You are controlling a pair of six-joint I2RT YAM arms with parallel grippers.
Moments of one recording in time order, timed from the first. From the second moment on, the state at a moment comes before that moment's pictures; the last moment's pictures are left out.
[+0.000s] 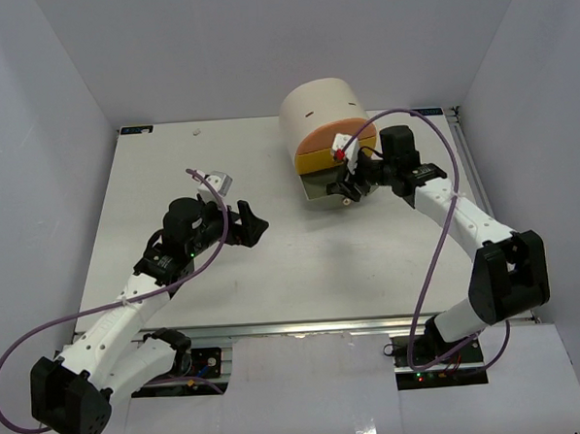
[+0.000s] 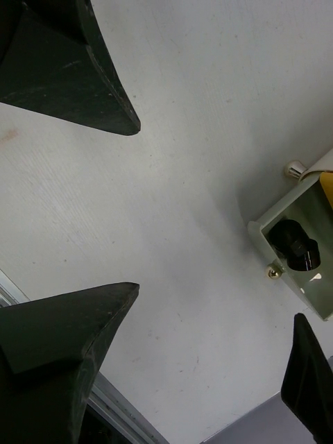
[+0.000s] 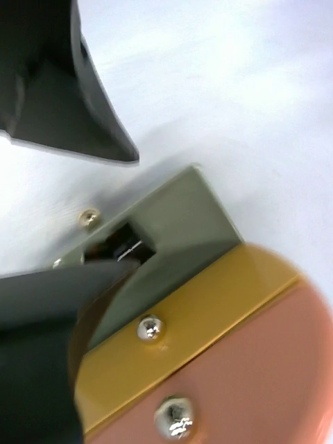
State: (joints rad) left arm -0.48 0.94 0.71 -0.11 0.22 -0.29; right arm 0.36 1.50 1.14 -0.20 -0.62 -0.57
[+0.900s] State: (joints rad) left arm -0.48 0.88 0.70 -0.11 0.23 -0.29; right arm 0.40 1.84 1.19 -0.43 -0.39 -1.32
